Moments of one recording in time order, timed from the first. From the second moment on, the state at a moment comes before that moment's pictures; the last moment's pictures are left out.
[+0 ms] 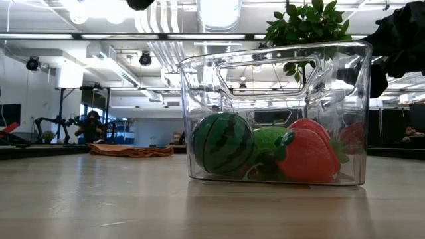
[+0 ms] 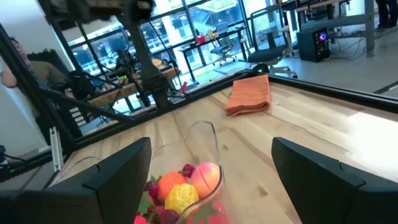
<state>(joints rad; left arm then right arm) -0.11 1.17 1.24 -0.54 -0.08 -0.40 0.35 0.09 0.01 0.06 0.58 0.34</state>
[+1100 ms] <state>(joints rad) -0.08 0.04 0.36 -0.39 -0.02 -0.32 0.35 0.09 0.01 0.06 0.58 0.34</state>
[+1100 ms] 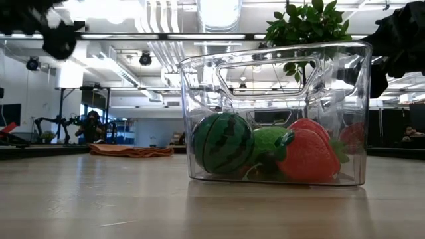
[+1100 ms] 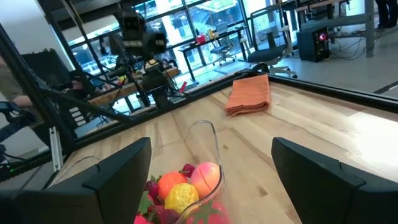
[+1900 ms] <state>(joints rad) -0.08 0.03 0.38 -0.39 -0.14 -0.23 0.35 0.09 0.01 0.06 0.57 0.34</state>
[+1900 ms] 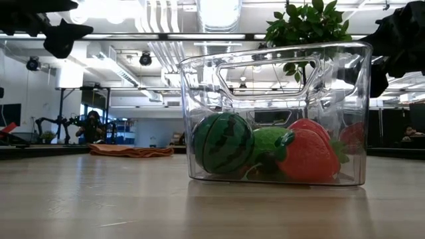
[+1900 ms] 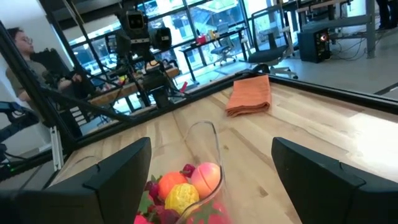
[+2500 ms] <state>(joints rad) -0.08 0.04 0.35 -0.34 -0.19 -0.23 0.34 0.09 0.09 0.31 0.52 0.42</state>
